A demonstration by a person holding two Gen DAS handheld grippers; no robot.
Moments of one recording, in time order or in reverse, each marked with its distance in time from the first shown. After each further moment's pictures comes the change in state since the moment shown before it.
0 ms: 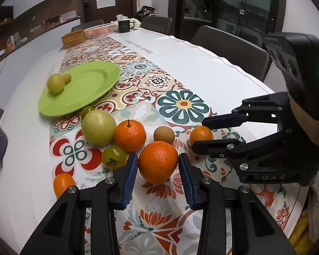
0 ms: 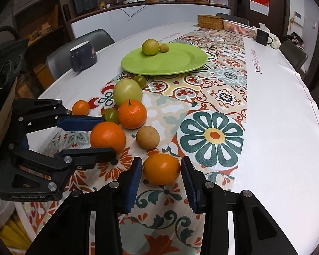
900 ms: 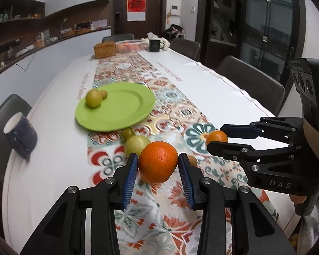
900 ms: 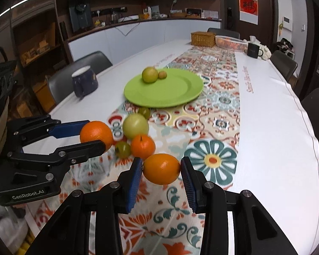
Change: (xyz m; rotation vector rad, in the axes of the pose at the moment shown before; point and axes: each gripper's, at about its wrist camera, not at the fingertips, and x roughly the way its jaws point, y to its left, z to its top) left arm -0.055 0.027 0.022 -0.134 -0.138 0.133; right arm -0.037 0.014 0.034 0.047 -0.140 -0.031
